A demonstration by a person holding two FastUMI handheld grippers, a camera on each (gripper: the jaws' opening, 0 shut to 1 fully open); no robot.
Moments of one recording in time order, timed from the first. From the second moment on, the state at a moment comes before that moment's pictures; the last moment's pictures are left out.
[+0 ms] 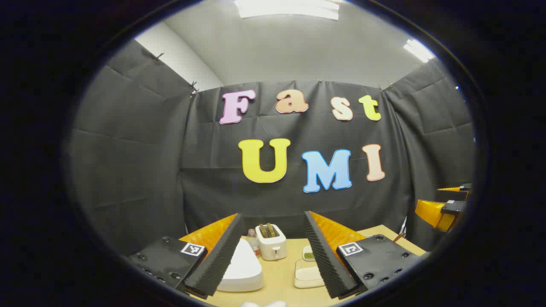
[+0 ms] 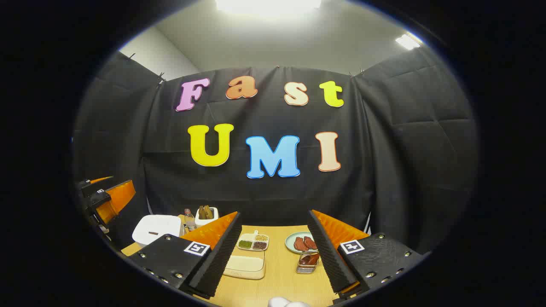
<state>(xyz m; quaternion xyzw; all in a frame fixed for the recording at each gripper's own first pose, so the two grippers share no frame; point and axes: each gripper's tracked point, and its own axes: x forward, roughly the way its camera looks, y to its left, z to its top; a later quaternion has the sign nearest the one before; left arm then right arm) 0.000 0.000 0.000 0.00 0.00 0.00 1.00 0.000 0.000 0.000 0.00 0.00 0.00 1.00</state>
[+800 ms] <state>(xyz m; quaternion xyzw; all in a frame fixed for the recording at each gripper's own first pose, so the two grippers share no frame) 0.007 -0.005 0.005 0.00 0.00 -0.01 1.00 0.005 -0.006 0.010 0.01 -0.01 -0.01 1.00</state>
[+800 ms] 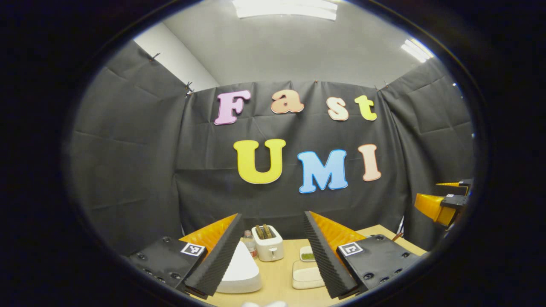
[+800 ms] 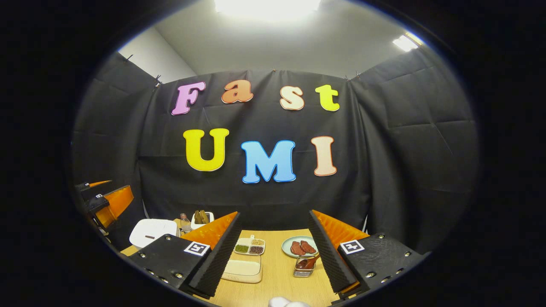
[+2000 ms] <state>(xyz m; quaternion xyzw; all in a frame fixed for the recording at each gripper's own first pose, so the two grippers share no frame) 0.091 0.087 -0.103 -0.02 0.13 0.08 0.99 0.026 -0.003 -0.006 0.00 0.01 -0.02 1.00</state>
